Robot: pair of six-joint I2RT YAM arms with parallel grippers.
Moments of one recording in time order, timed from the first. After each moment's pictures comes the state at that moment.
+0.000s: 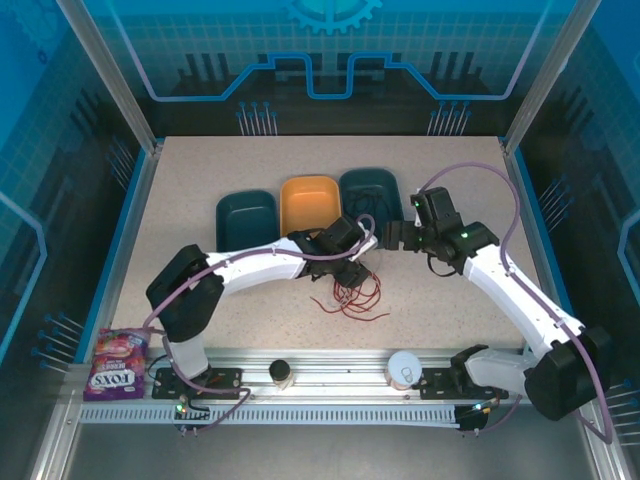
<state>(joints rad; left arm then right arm) -0.87 1.81 1.25 -0.43 -0.01 -0.06 0.40 1.18 1.01 -0.73 0.12 0.37</state>
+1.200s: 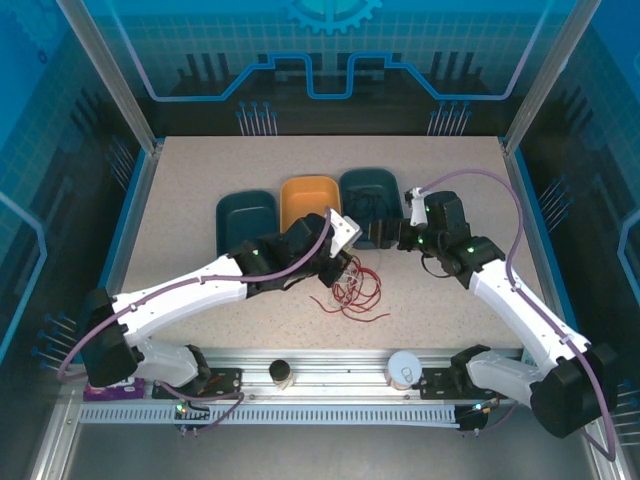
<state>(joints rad) -0.94 1.36 1.15 -0.47 -0.06 -0.17 0.38 1.10 0.88 -0.44 -0.20 0.35</state>
